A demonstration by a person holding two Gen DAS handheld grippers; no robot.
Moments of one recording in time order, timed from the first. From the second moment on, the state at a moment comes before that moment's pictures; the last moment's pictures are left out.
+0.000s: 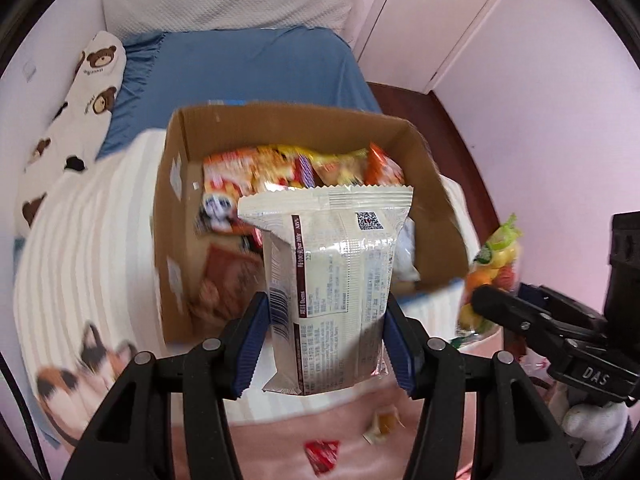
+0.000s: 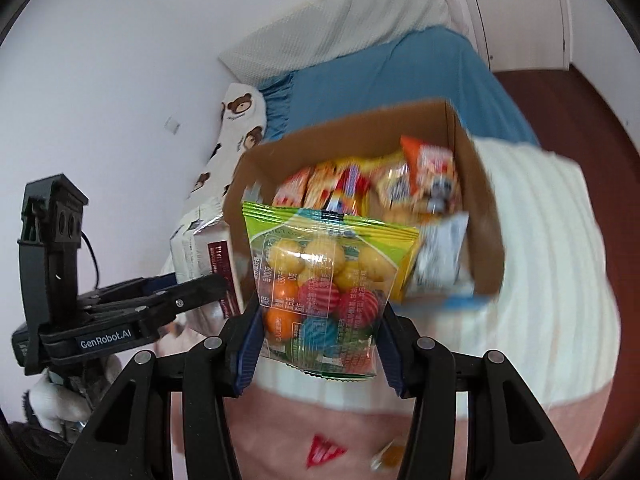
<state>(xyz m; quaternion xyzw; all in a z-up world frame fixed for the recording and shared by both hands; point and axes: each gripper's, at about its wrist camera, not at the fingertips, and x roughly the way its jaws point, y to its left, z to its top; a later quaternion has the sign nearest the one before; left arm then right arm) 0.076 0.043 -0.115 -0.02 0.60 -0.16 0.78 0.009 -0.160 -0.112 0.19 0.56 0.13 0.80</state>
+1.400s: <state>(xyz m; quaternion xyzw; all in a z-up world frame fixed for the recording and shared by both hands) 0.124 0.050 -0.165 0.00 0.59 -0.08 0.80 0.080 -0.161 -0.168 0.06 0.58 0.01 0.81</state>
